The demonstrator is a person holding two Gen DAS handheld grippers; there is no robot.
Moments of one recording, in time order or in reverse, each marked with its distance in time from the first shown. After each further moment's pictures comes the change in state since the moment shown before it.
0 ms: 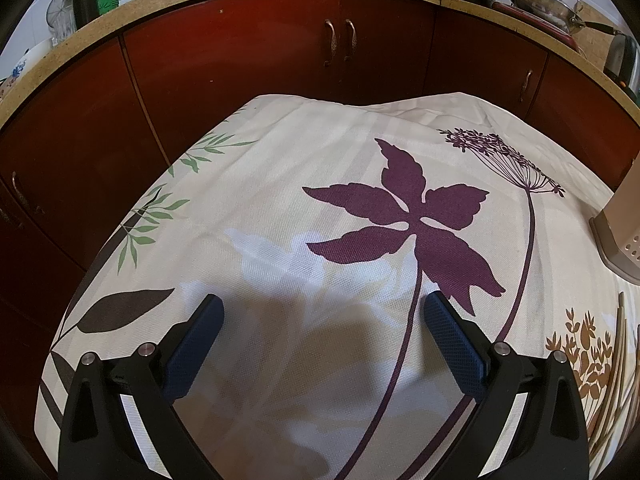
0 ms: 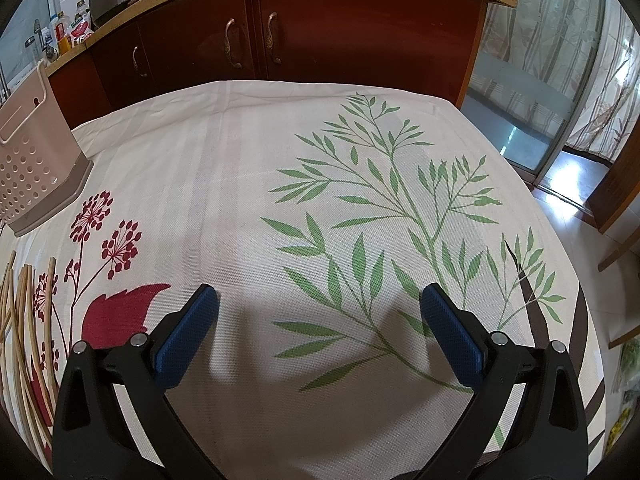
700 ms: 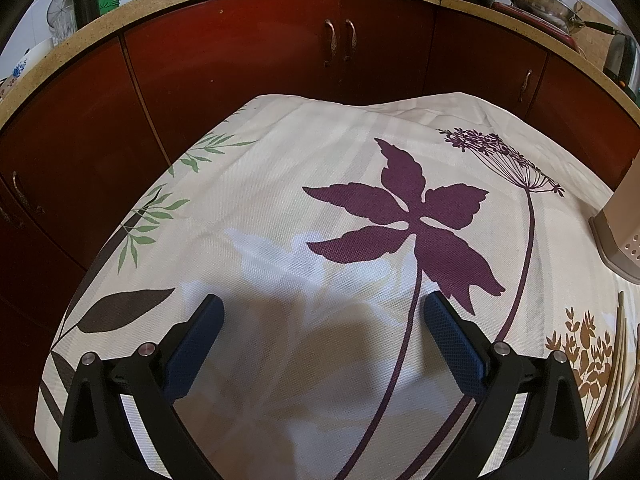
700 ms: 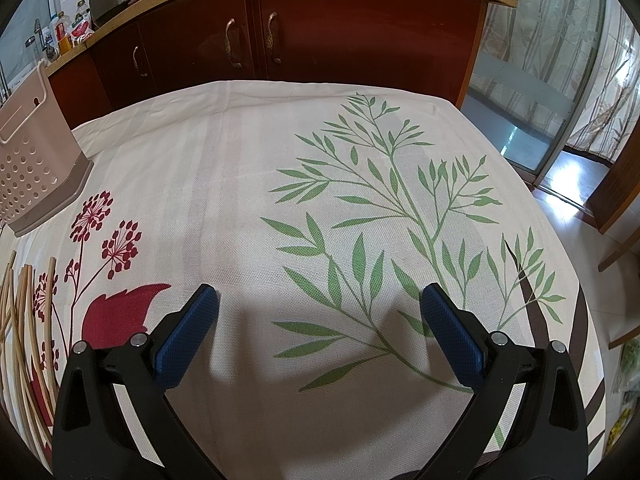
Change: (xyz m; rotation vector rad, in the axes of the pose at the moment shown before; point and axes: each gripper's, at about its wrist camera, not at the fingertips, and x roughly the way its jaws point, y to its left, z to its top) left arm -0.001 0.004 -0.001 0.001 0.000 -0.002; right arm 0.000 0.000 0.000 0.000 0.001 0.000
